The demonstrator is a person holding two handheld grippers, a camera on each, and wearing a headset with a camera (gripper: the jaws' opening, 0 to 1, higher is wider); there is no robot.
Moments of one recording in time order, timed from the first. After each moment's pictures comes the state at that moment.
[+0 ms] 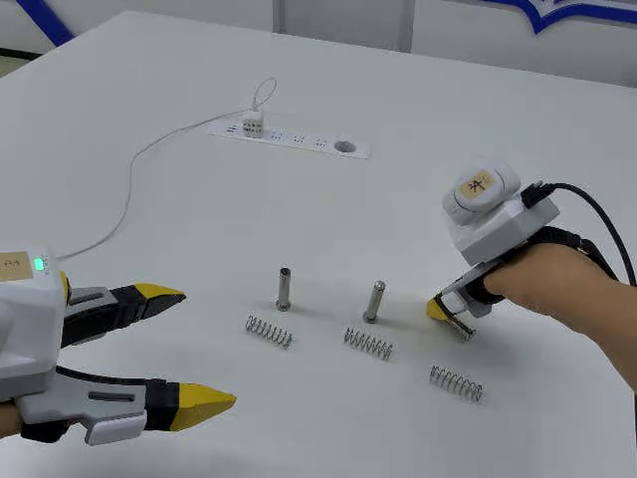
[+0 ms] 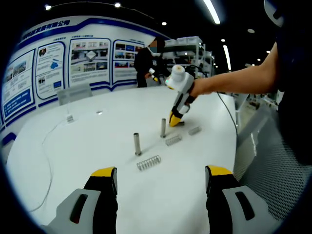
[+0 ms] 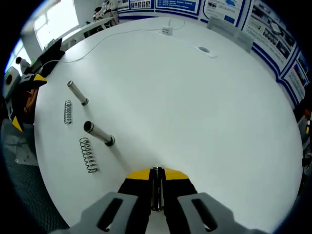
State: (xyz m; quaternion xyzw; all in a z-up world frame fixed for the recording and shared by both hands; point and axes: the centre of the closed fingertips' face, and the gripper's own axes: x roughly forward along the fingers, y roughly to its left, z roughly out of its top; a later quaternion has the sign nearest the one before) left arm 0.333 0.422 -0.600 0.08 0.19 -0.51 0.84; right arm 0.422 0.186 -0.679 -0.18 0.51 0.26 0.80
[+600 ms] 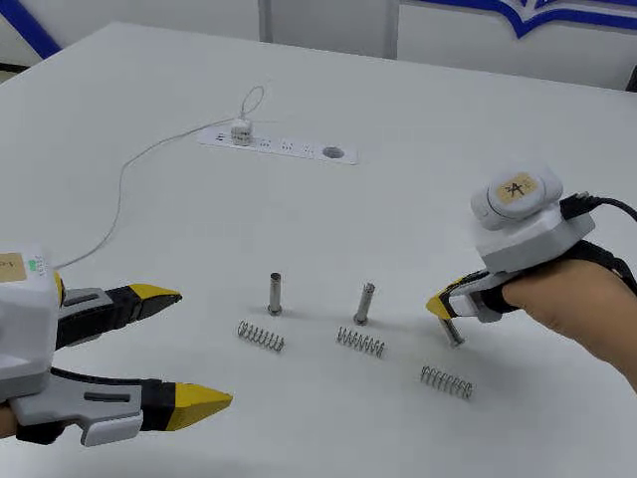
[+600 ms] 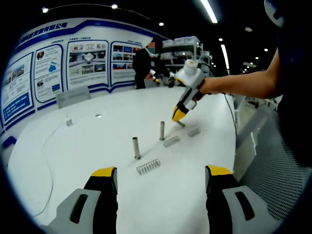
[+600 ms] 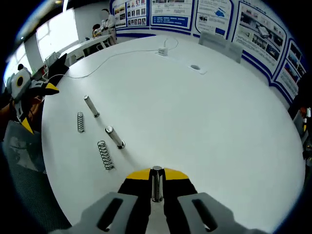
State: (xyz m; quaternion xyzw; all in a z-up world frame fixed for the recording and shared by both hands) left arm 0.333 0.418 -0.594 0.09 0.18 -0.51 0.83; right arm 0.406 0.186 -0.642 -0.15 0.44 0.25 0.85
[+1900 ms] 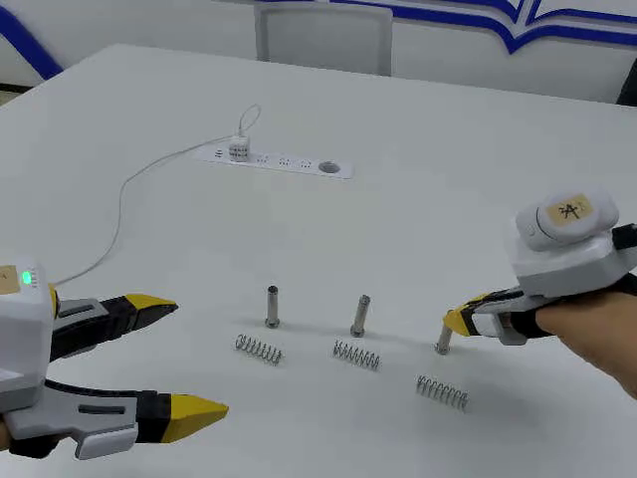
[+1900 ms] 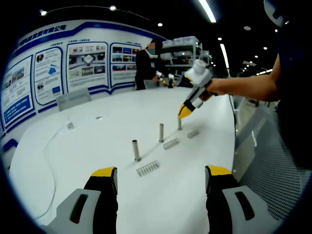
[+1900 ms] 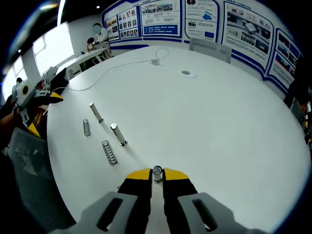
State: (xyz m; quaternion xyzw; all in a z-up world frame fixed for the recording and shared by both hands) left arm 0.329 0.417 -0.586 0.09 0.18 -0.51 0.83; right arm 0.390 0.171 -0.630 -0.10 0.41 0.24 0.87
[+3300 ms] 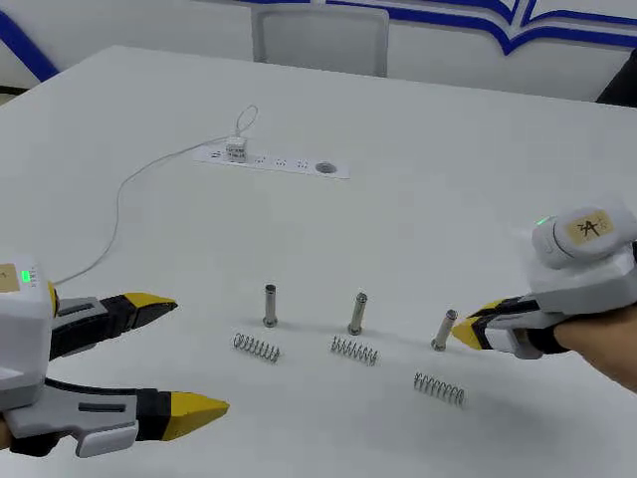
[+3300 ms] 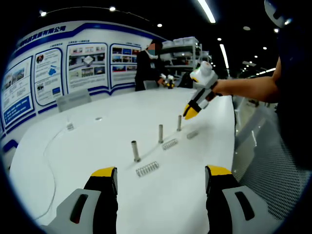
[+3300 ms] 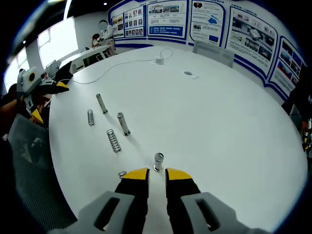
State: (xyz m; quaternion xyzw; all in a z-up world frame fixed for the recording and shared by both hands) left arm 0.328 0.417 -0.585 0.09 0.17 -0.51 0.83; right arm 0.372 0.163 -0.628 -0.13 0.40 0.25 0.87
